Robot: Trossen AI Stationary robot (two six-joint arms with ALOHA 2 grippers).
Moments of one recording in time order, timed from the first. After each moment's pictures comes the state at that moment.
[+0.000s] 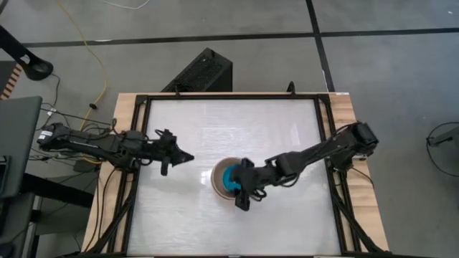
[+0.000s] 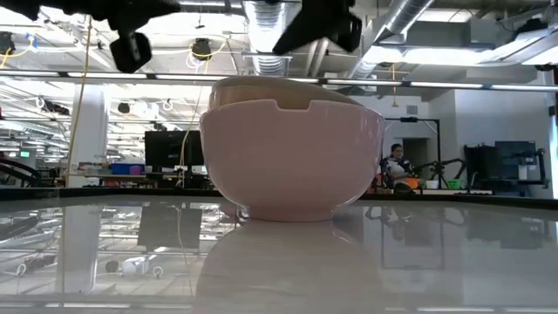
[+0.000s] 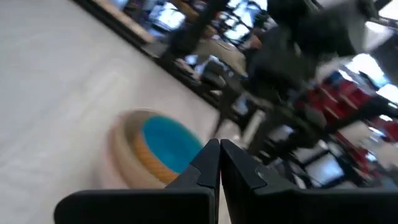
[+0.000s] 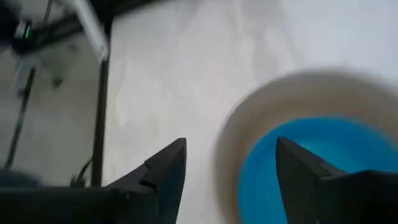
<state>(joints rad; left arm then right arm) -0.12 0.70 0.49 0.14 -0.06 -0.72 0.35 1.68 1.37 -0.36 0.16 0.55</state>
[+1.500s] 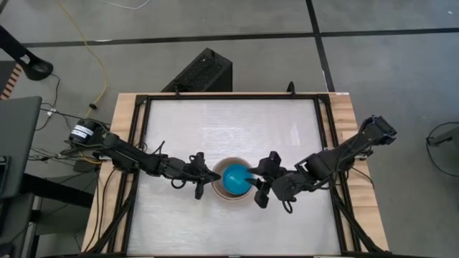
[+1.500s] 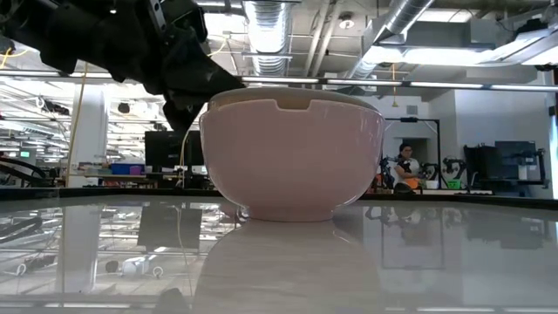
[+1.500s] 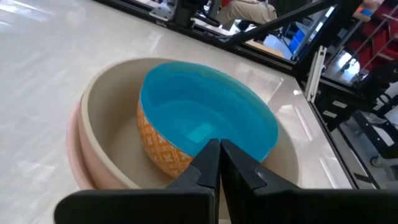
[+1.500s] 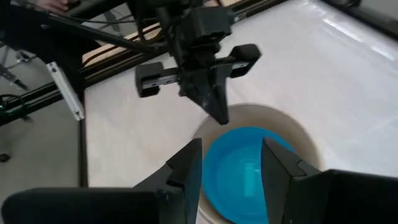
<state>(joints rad) -0.27 1.47 0.49 0.78 -0.23 -0.43 0.53 1.46 1.36 -0.56 0.62 0.74</state>
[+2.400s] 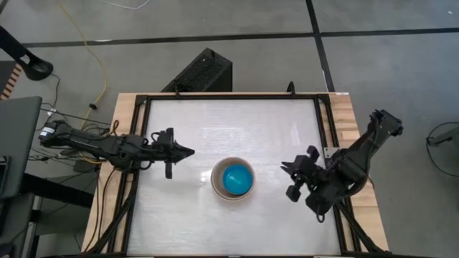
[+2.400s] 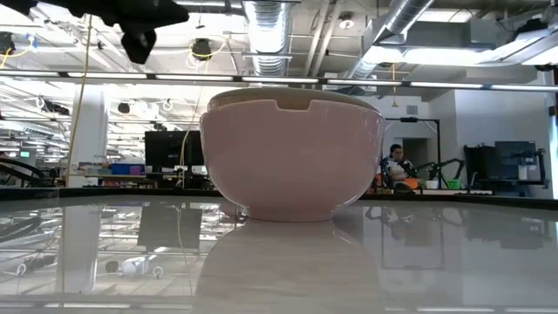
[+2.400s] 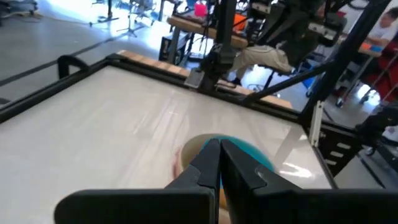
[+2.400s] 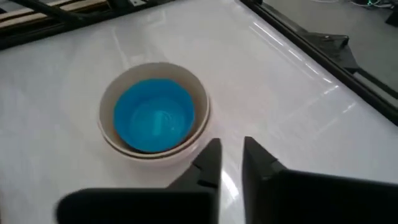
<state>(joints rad) -0.20 0.73 0.49 0.17 -0.30 -0.31 0.76 1.31 1.35 -1.21 0.92 1.11</state>
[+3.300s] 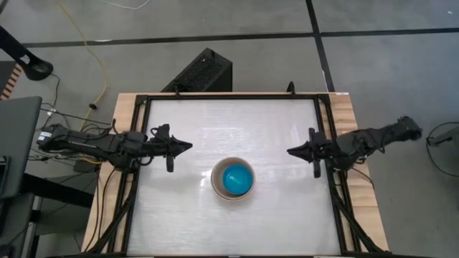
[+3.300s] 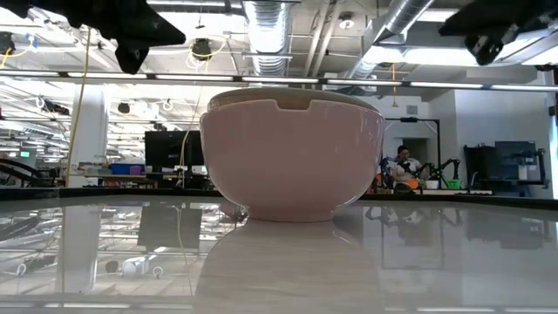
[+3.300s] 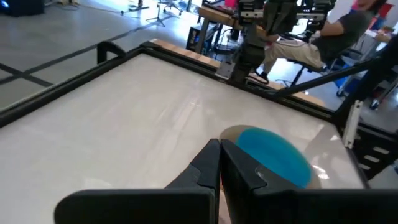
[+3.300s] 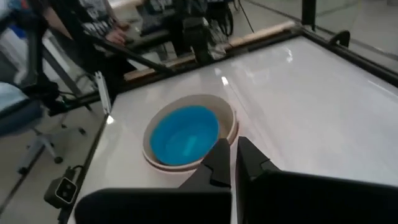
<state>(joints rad) -0.12 0.67 0.49 0.04 -0.33 -0.34 0.36 0.47 0.55 -0.34 0.38 0.40</state>
